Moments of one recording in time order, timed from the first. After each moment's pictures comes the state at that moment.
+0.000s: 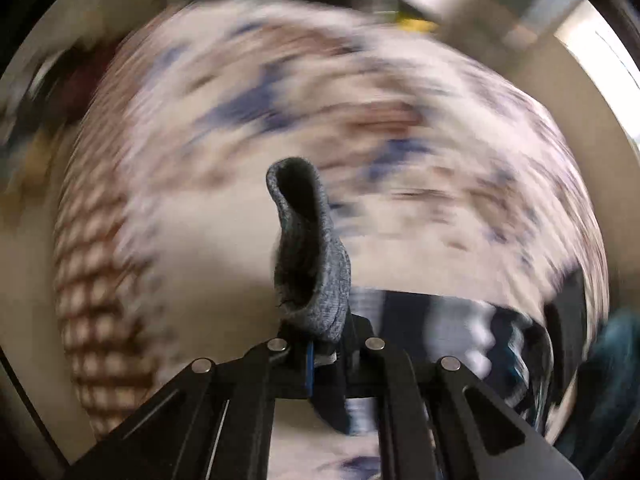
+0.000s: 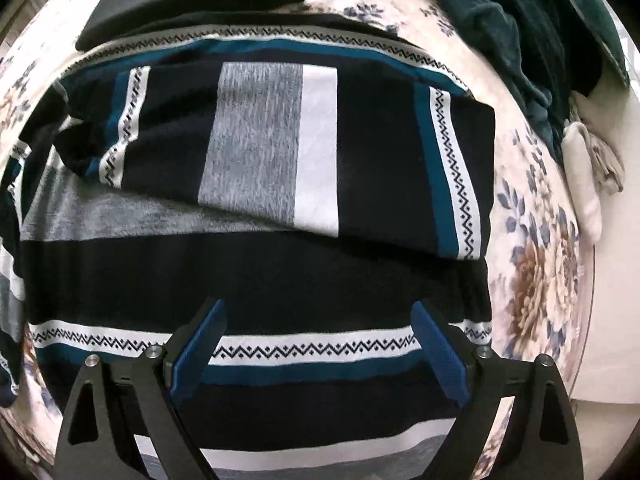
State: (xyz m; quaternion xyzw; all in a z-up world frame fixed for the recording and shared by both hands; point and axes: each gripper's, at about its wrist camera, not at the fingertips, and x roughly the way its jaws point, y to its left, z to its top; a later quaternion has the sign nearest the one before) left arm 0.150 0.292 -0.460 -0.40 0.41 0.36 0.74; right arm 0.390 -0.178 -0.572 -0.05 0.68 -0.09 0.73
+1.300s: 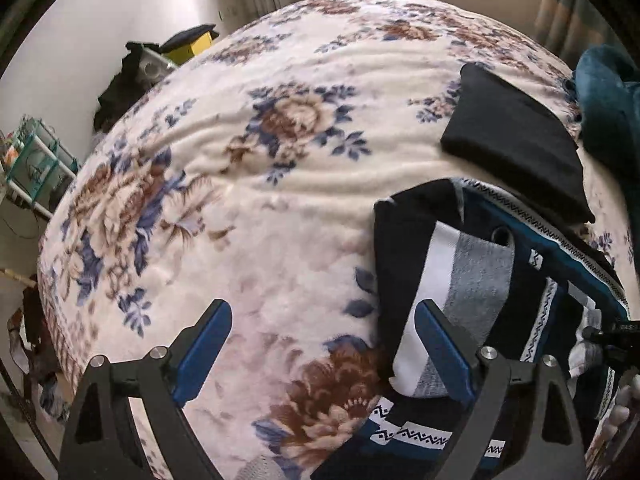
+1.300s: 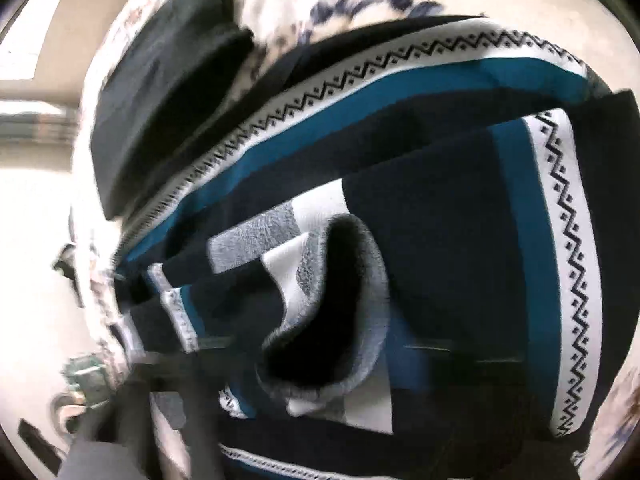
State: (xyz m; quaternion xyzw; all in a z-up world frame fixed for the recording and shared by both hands) left arm 0.335 0.142 -0.456 -0.10 0.54 0.21 0.81; right arm 0.522 -0.293 -0.634 0.26 0.68 0.02 0.68
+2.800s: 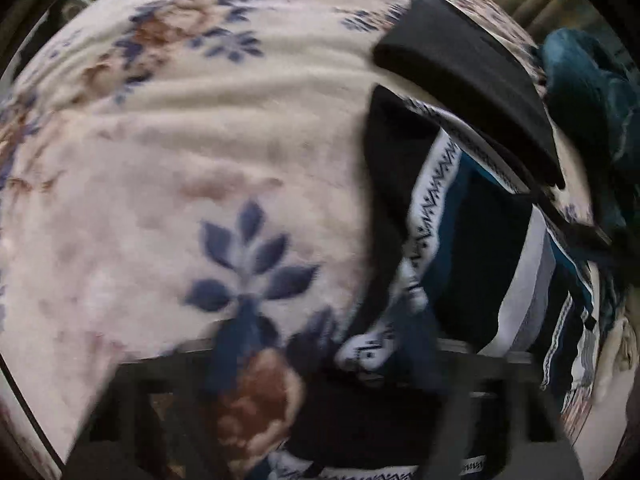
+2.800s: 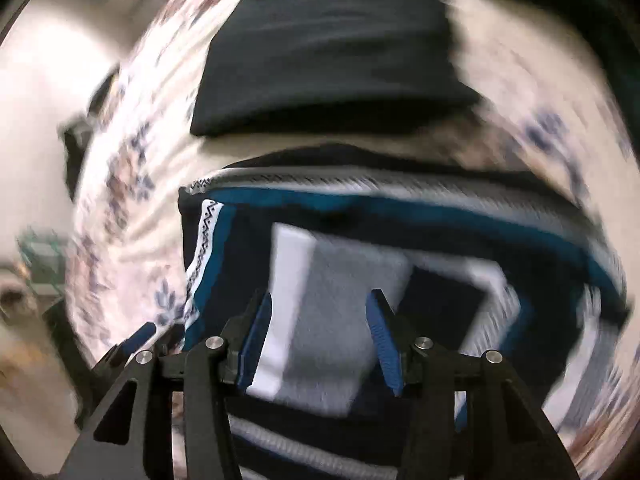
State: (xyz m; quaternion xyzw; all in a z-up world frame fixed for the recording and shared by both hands) left arm 0.382 0.108 -0.546 -0.20 0.59 0.06 0.78; right arm 0.586 -0.148 -0.575 0.04 0.68 0.16 0.72
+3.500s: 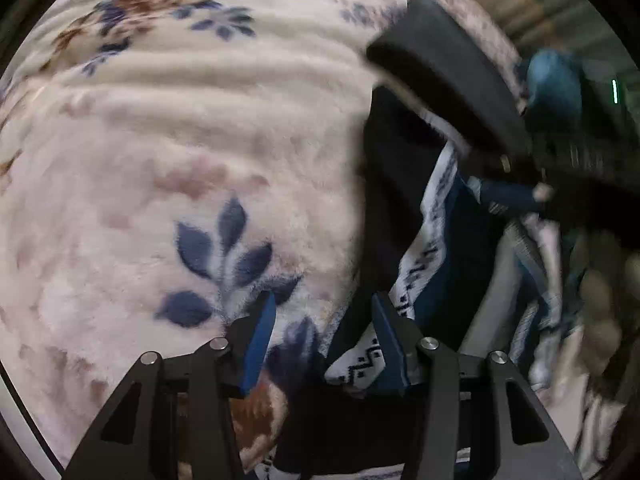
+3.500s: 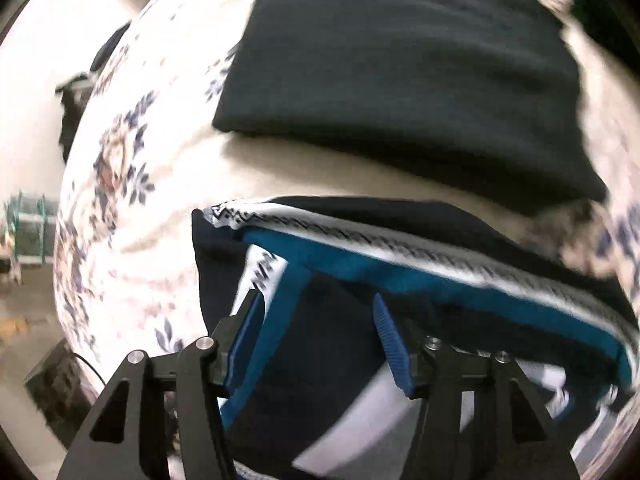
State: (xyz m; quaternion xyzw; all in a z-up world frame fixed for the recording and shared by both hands) left arm 0.385 0.117 -0.556 -0.25 0.59 0.02 0.77; right arm 0.637 -0.068 -0.624 0.00 0.69 0.20 0.69
